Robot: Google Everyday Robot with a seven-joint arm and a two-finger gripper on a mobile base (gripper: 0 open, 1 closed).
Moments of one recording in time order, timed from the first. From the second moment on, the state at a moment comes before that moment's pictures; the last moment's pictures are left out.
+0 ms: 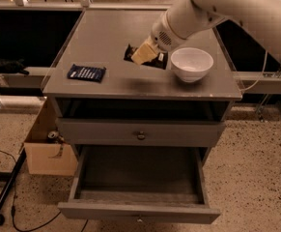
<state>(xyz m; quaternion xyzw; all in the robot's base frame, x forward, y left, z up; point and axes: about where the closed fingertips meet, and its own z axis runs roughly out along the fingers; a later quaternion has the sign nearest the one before) 0.652 -0.006 0.912 -0.49 0.79 0.14 0.34</state>
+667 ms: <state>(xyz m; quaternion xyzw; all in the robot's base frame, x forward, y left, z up) 0.591 -0.039 0.929 -0.46 0.78 0.16 0.38</state>
